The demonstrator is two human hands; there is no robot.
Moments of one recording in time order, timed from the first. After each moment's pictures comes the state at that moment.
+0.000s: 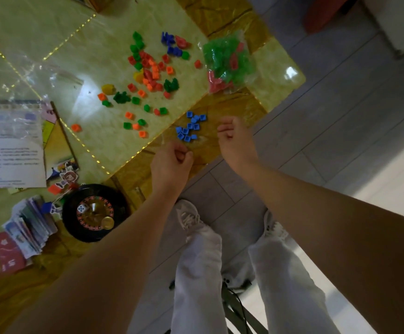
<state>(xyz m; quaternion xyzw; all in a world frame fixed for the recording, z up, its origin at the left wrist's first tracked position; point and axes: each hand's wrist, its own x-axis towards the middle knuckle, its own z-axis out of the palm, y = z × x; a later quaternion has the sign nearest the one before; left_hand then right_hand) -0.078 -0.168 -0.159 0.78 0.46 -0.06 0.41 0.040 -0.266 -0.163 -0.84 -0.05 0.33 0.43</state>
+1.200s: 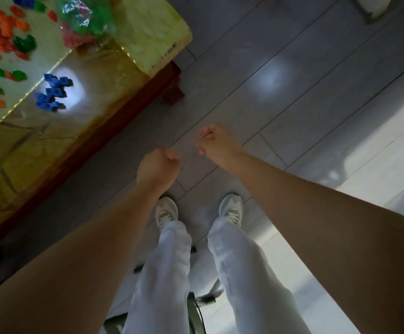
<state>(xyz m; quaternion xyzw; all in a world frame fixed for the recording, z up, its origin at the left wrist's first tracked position) 0.002 -0.384 -0.219 0.84 0.39 -0.27 0.27 0.117 -0.492 -0.227 -0.78 -0.05 0.48 0.39</state>
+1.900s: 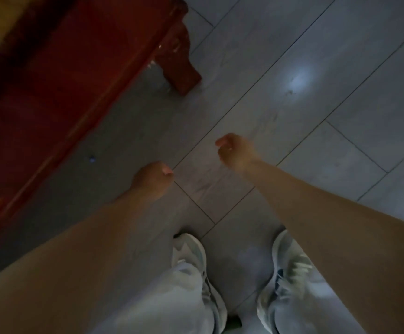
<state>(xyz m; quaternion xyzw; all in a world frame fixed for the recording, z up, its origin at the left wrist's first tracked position) -0.038 -0.301 -0.484 0.84 0.36 -0.35 0.21 0.088 -0.457 -0.510 -0.80 -0.04 0.48 0.37</state>
